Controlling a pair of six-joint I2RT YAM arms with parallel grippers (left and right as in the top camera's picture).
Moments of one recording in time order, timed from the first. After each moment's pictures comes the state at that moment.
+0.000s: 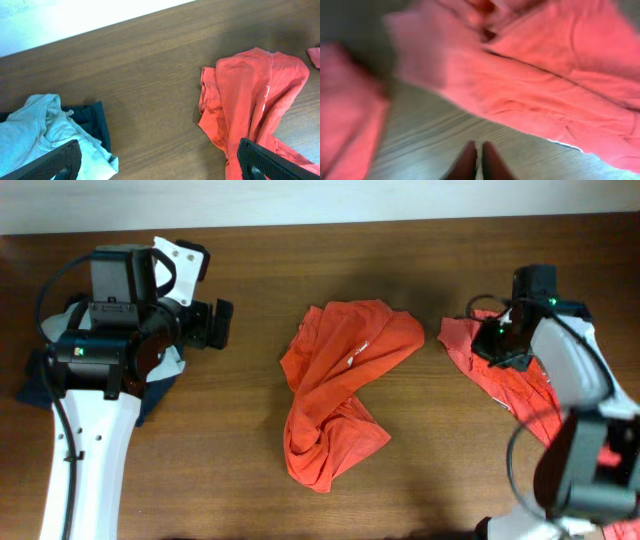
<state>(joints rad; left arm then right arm) -0.08 1.40 1.57 -0.95 0.13 0.19 -0.19 1.80 1.31 -0.89 -0.07 0.39</state>
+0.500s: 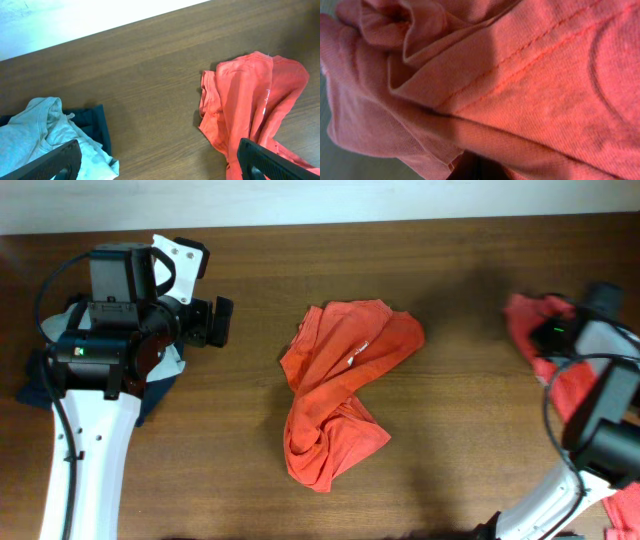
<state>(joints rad) -0.08 1.40 1.57 -0.94 0.13 0.19 -0.54 2.08 1.37 -0.46 -0.10 0.50</state>
